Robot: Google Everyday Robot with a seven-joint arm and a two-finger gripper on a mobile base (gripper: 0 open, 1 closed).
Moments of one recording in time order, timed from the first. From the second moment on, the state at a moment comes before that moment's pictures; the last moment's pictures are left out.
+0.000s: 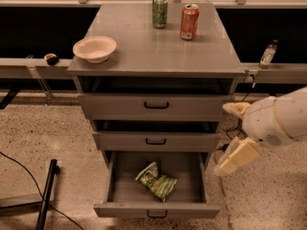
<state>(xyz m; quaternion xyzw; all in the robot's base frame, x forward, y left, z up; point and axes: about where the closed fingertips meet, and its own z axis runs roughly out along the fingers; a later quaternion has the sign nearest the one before) 0.435 -0.168 0.819 -0.56 0.76 0.14 0.30</state>
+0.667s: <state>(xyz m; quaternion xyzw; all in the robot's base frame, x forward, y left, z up) 0.447 -0.171 0.809 -0.54 0.75 0.15 0.36</state>
